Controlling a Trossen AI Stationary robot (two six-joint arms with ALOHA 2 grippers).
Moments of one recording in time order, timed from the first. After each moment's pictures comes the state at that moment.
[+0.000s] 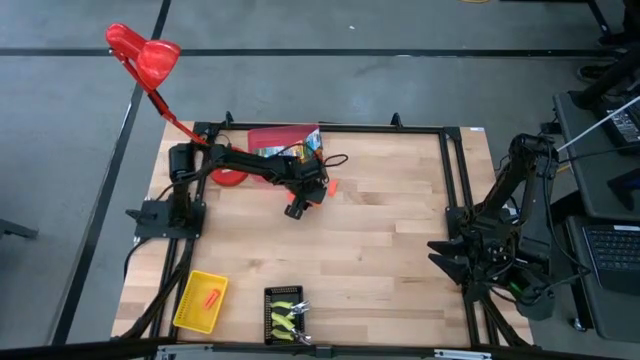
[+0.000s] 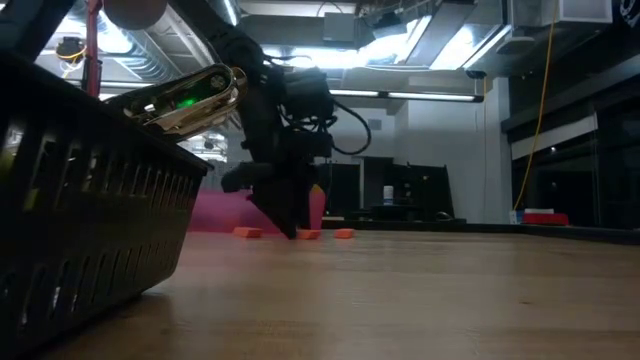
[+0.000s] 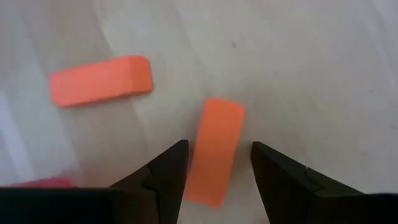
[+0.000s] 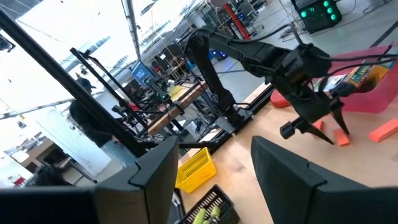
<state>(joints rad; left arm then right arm) 0.25 1.94 1.18 -0.41 0.10 0.65 1.30 1.11 0.90 -0.39 1.57 1.30</state>
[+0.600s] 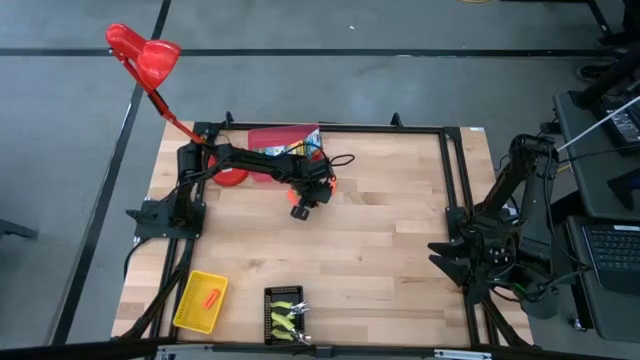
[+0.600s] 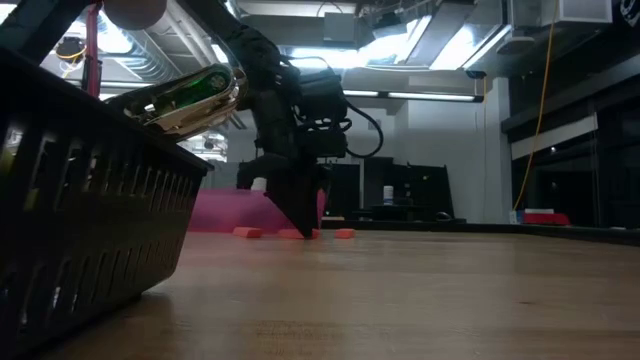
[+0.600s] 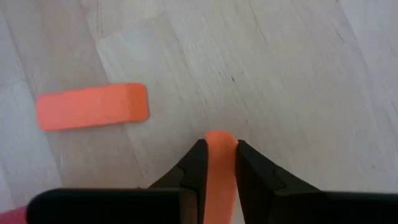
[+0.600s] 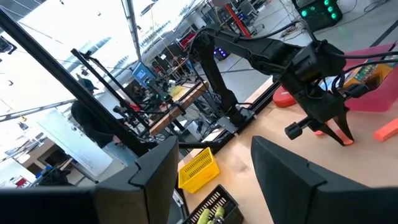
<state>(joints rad) 0.25 2.01 1.29 -0.50 0.16 0.58 1.30 1.11 0.90 -0.28 1.57 1.20</state>
